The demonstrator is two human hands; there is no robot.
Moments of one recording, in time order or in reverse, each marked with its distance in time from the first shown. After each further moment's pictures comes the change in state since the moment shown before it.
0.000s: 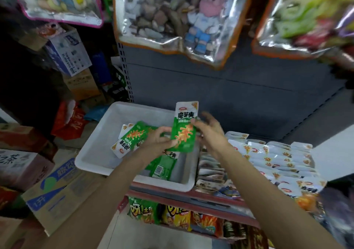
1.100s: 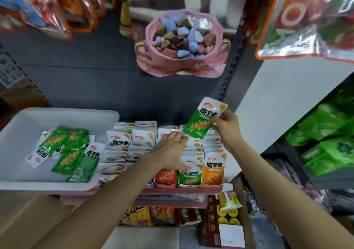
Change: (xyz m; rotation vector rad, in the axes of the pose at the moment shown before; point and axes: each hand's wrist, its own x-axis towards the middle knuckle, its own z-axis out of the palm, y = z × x) left_hand 0.055 0.023 0.301 1.422 -0.349 0.419; right_hand -0.046 -0.045 -0.312 -0.130 0.348 -0.224
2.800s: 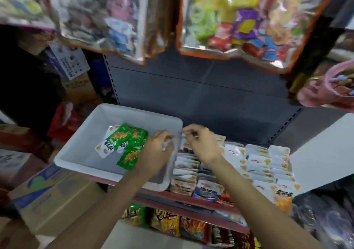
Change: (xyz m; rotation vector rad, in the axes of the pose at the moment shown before) left_hand -0.143 -0.174 0.004 -0.610 0.750 -0.356; right_hand -0.077 -0.012 0.241 -0.764 -0.404 -0.314
